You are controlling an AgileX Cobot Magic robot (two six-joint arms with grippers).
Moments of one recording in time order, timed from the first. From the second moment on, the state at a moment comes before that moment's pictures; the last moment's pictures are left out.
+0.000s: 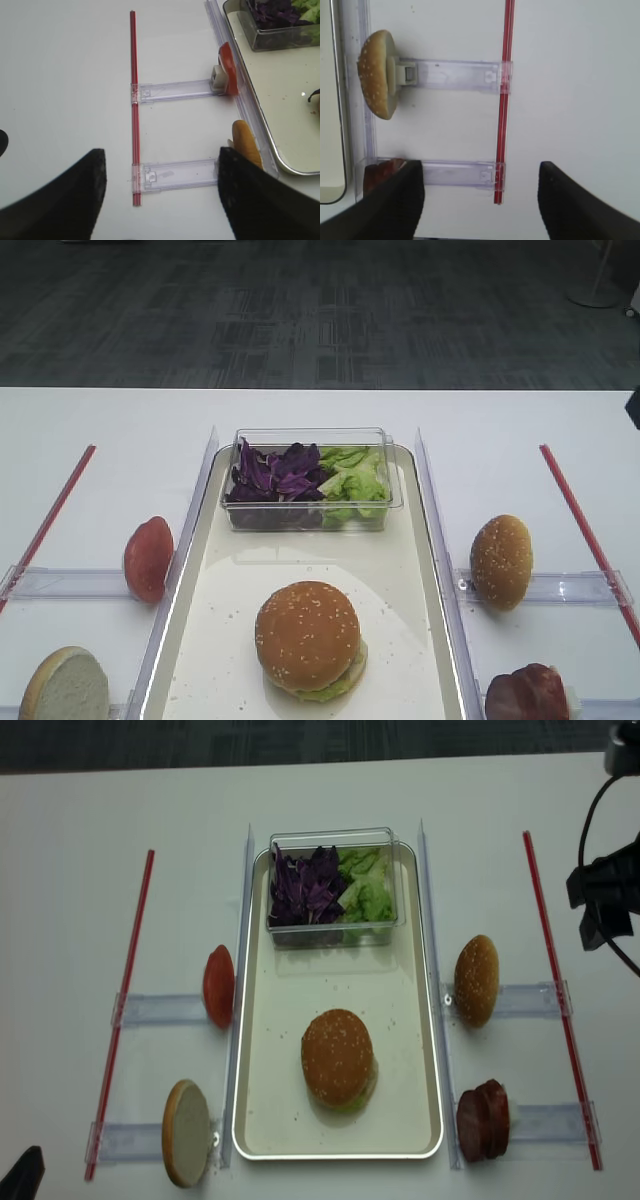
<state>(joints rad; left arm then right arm) -0.05 -0.01 -0.49 0.04 1.18 -0.05 0.03 1.30 -1.05 0.09 1.23 -0.03</state>
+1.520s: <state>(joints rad) -0.05 -0.01 -0.49 0.04 1.18 -0.05 0.03 0.47 -0.48 0.10 1.11 -0.03</state>
